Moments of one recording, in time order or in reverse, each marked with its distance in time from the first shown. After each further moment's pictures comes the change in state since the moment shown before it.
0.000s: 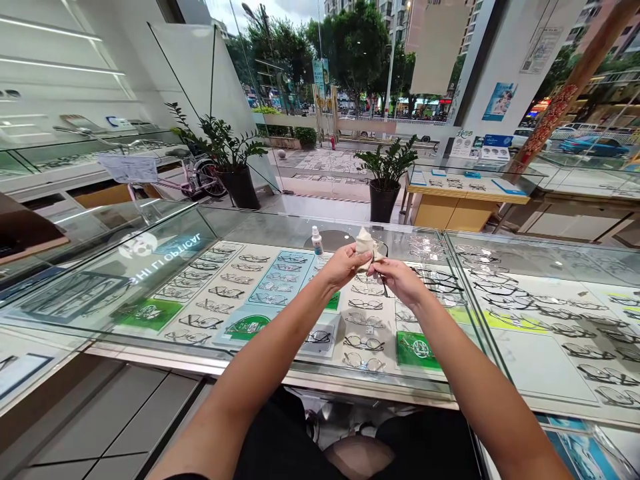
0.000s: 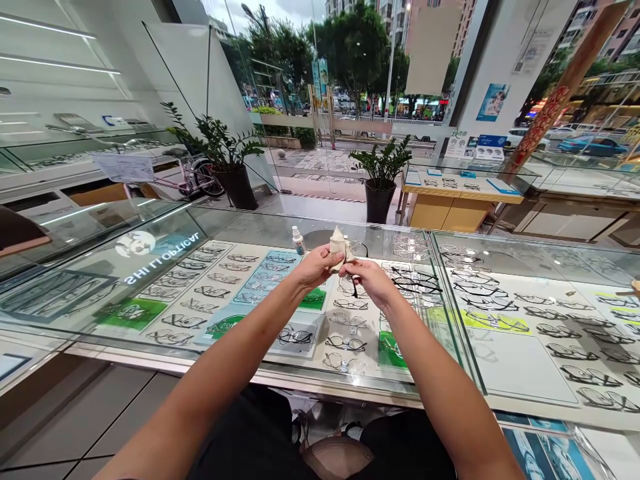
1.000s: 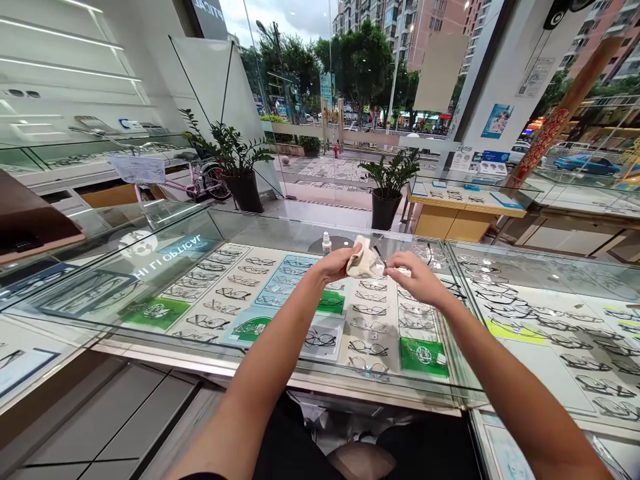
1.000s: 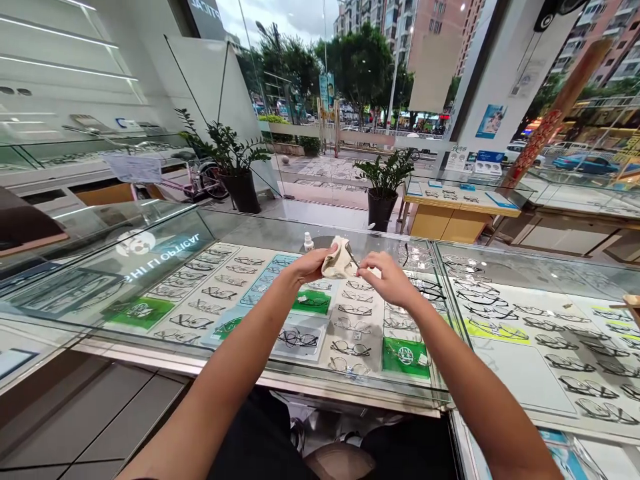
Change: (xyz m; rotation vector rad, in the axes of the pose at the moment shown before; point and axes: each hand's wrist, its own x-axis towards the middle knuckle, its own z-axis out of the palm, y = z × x) left_hand 0.000 0.024 -0.050 -0.001 0.062 -0.272; right_hand -0.021 -0.050 -0.006 -1.010 -0.097 -0.438
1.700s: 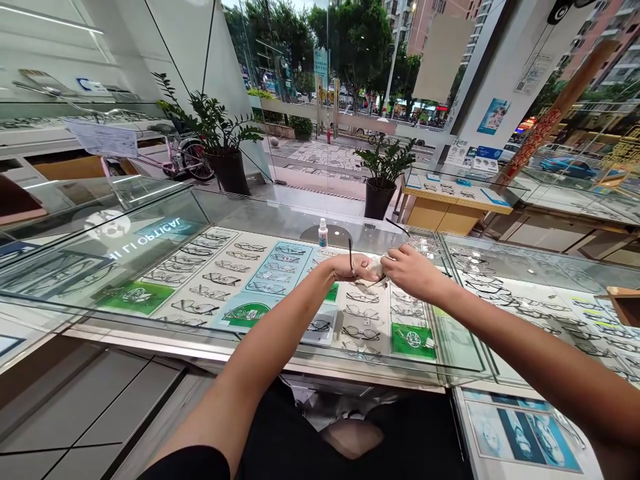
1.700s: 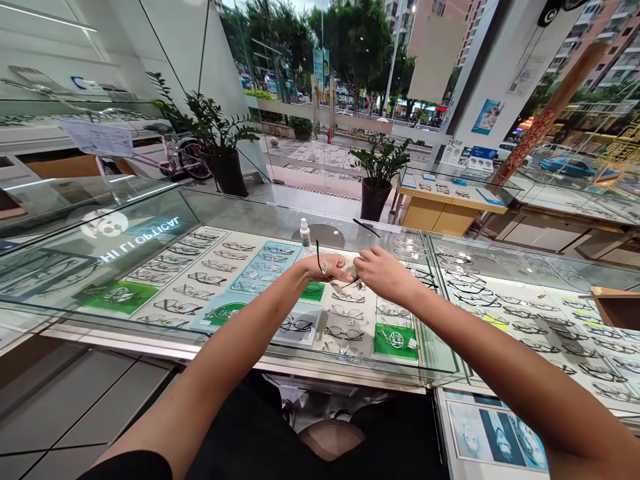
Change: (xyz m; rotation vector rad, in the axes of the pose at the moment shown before) left_hand -0.005 -0.019 0.032 0.313 -0.461 -0.175; right_hand -0.003 -0.026 -0.001 -1.084 -0.363 -0.458
